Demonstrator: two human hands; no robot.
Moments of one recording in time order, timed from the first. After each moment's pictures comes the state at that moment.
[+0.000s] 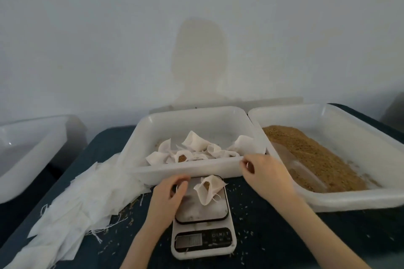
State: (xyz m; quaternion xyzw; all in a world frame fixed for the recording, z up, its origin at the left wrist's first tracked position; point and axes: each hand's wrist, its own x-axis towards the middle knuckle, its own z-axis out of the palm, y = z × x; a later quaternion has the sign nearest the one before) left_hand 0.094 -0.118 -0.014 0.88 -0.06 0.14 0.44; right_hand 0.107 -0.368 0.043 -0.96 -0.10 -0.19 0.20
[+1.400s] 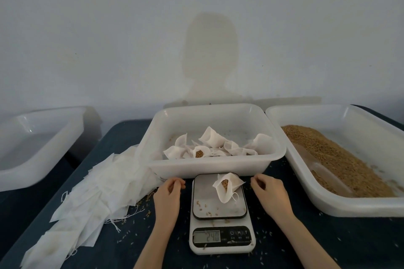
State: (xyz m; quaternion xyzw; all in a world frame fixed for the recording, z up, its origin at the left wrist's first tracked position) left_hand 0.103 -0.096 -0.047 0.81 0.15 0.19 0.54; right_hand 0.124 -0.347 -0.046 -0.91 0.02 -0.08 0.41
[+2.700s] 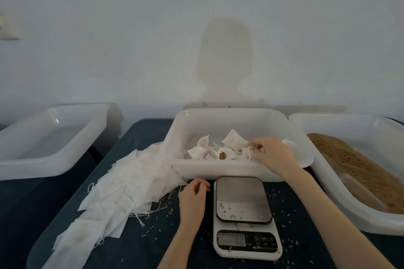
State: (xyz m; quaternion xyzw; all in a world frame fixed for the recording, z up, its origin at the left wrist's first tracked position) left_hand 0.100 -0.097 -0.050 0.81 0.13 0.17 0.55; right_hand 0.178 -0.303 0.054 -0.95 -0.13 -0.08 0.25
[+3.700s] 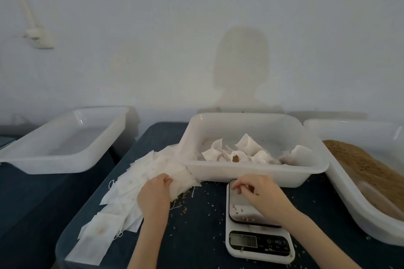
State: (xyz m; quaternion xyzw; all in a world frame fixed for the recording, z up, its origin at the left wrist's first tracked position) left_hand 0.080 0.007 -0.015 0.92 0.27 0.24 0.17; right_hand 0.103 -0.257 0.026 -0.92 -0.26 -0.01 0.30
